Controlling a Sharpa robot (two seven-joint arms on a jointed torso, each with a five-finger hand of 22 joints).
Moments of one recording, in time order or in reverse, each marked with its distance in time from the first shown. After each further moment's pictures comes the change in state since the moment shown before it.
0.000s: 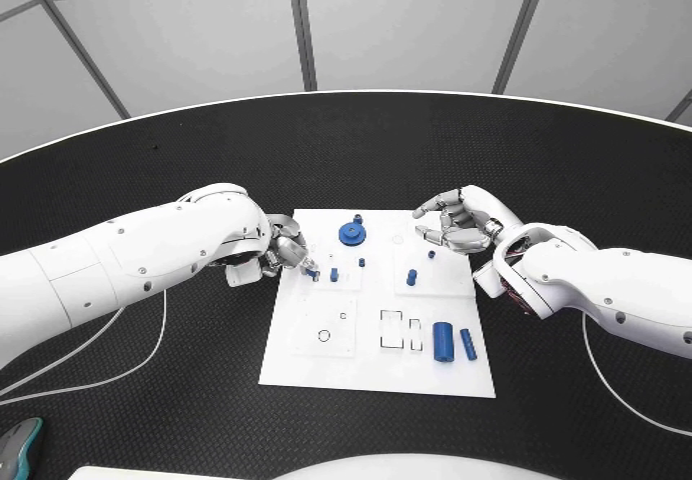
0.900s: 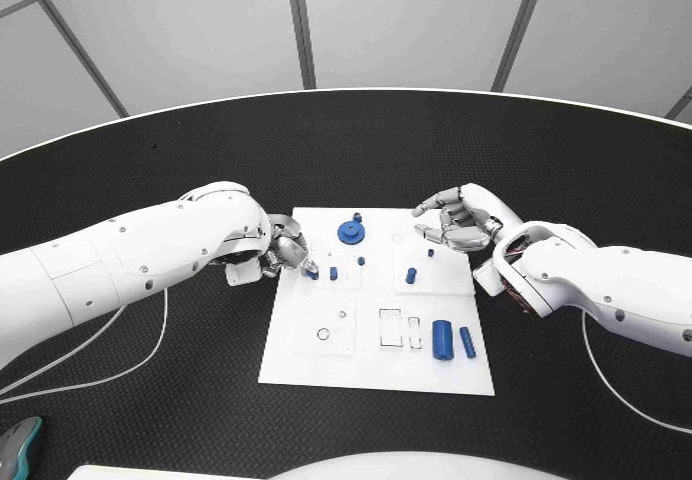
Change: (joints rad) left arm -0.001 0.008 0.000 -0.005 -0.001 0.027 -0.003; left_hand -0.004 0.005 0.000 0.000 0.005 0.002 -0.002 -0.001 -0.001 0.000 0.000 0.000 0.000 0.000 0.000 0.000 0.000 0.000 0.000 0.000 0.000 0.000; right arm 0.000 -0.002 0.000 0.001 0.000 -0.001 0.000; right_hand -0.004 -0.004 0.000 0.000 0.000 0.000 0.000 0.000 -0.001 0.000 0.000 0.000 0.000 0.000 0.000 0.000 0.000 0.000 0.000 0.000 0.000 0.000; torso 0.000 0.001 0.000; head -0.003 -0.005
